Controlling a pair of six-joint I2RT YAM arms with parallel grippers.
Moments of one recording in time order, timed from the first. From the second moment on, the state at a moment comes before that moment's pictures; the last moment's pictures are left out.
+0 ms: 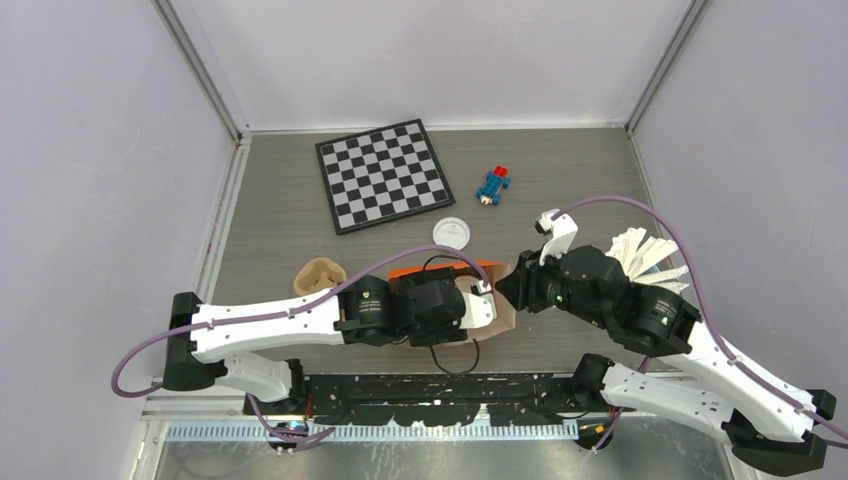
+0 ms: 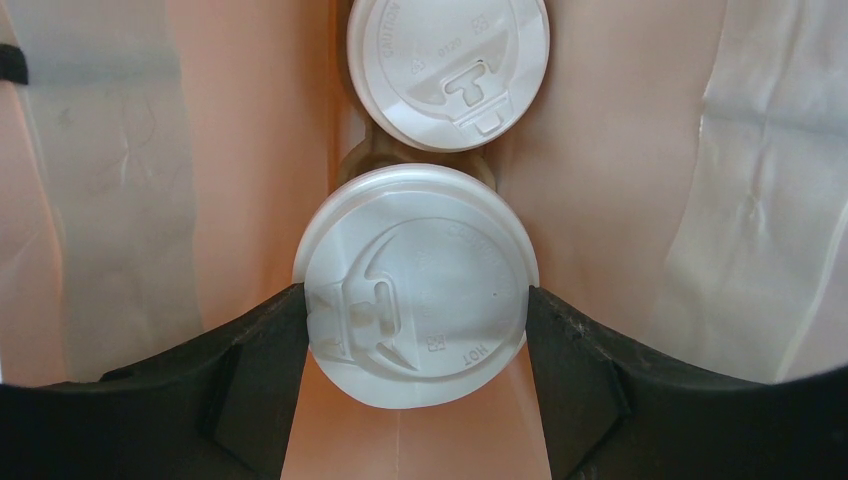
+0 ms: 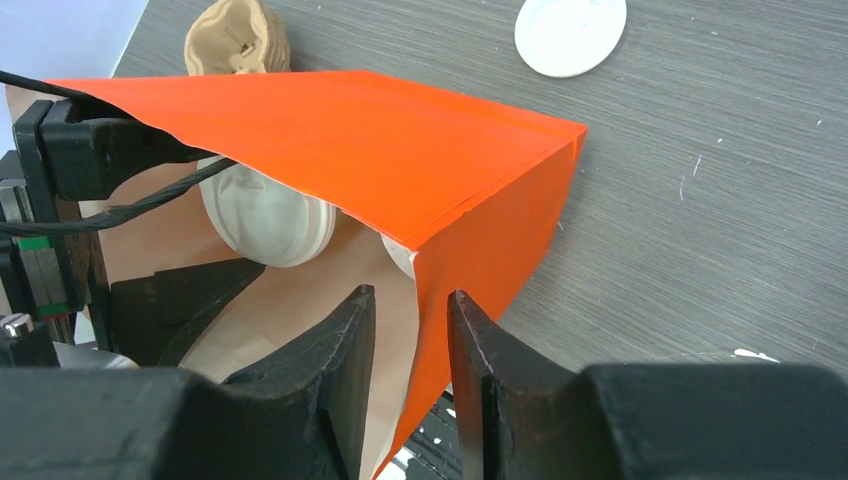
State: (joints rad) left arm -1.40 1.33 1.28 -0.88 -0.43 0.24; right arm 0.97 0.70 0.99 -0.79 0.21 0.52
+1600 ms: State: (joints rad) left arm -1.37 1.38 1.20 -0.86 -0.42 0.42; right arm 0.98 0.68 0.92 -0.75 0.14 0.32
